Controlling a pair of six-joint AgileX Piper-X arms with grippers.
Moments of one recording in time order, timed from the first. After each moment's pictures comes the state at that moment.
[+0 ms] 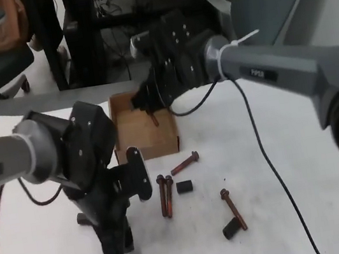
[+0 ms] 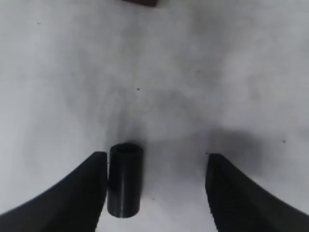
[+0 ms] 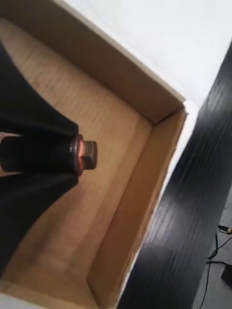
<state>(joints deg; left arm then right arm) -24.5 97.1 -52.4 36.6 2.4 56.0 29.0 134.5 -108.5 22.8 -11.1 3.4</state>
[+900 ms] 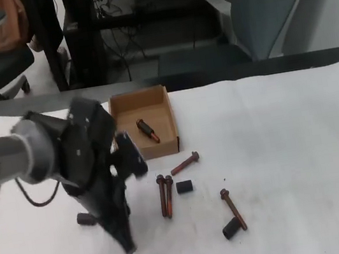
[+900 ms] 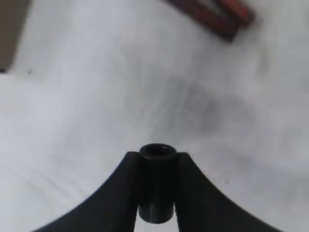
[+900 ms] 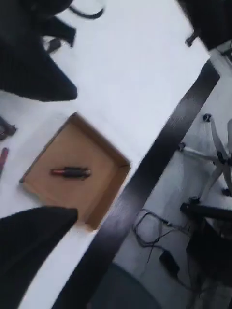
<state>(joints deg) -24.6 92.2 -51.9 32.4 2.6 36.5 29.5 97.3 -100.5 47.1 -10.5 -4.0</state>
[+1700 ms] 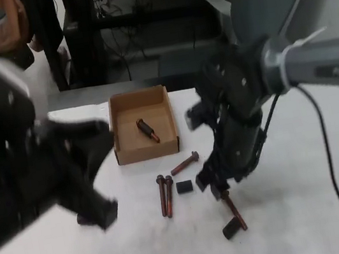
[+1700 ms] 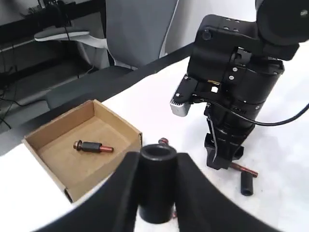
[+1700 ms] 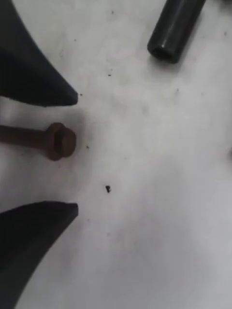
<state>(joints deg) -24.6 43.5 -28.4 8.9 14.8 10.8 29.7 111.2 -75.1 48.4 0.0 2.6</state>
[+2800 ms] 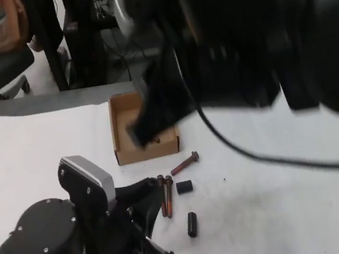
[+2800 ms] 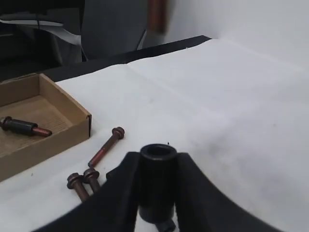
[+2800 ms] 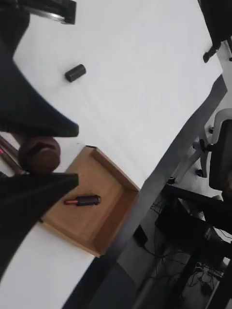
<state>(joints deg) -37.0 68.2 -12.1 -37.9 5.9 -2.9 51.8 78.6 -66.6 23.3 14.2 -0.9</state>
